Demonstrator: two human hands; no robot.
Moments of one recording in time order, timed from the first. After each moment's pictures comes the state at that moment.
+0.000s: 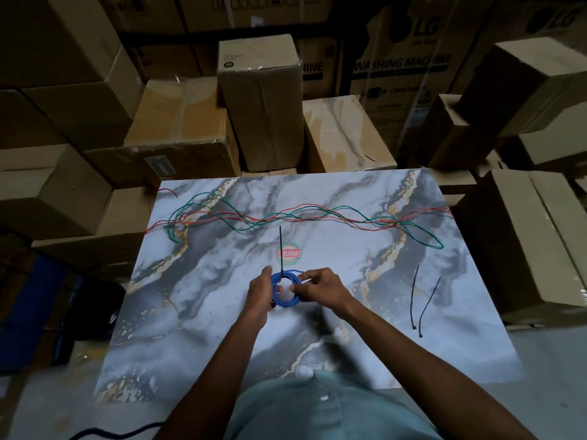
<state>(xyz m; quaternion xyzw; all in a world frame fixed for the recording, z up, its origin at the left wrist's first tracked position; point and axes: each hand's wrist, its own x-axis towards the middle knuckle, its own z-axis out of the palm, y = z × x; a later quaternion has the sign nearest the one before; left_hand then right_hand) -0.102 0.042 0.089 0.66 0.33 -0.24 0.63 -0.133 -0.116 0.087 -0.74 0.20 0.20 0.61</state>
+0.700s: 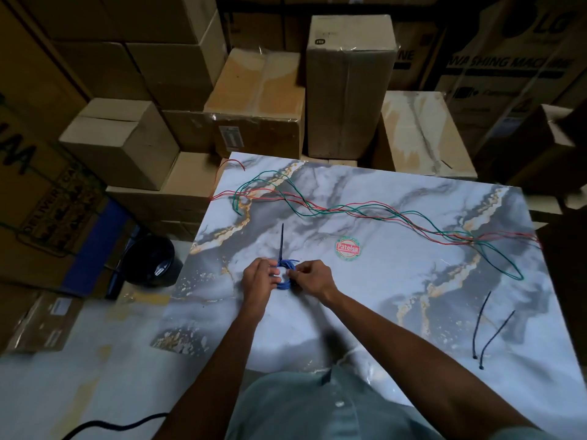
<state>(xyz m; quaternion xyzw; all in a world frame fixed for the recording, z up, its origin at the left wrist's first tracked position) -0.109 0.164 0.083 0.66 0.33 -0.05 0.68 -0.081 0.028 0.040 -0.83 0.14 0.24 0.49</state>
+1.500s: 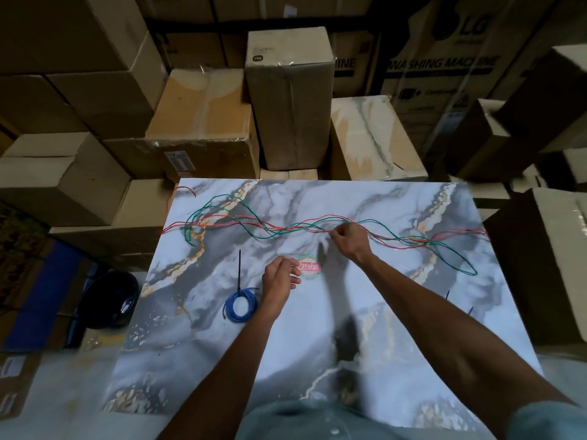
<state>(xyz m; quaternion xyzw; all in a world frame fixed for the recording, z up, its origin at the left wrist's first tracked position) -0.047 0.043 0.084 0.69 0.21 -0.15 0.68 0.023 -0.153 0.078 -0.91 0.19 0.09 0.37</state>
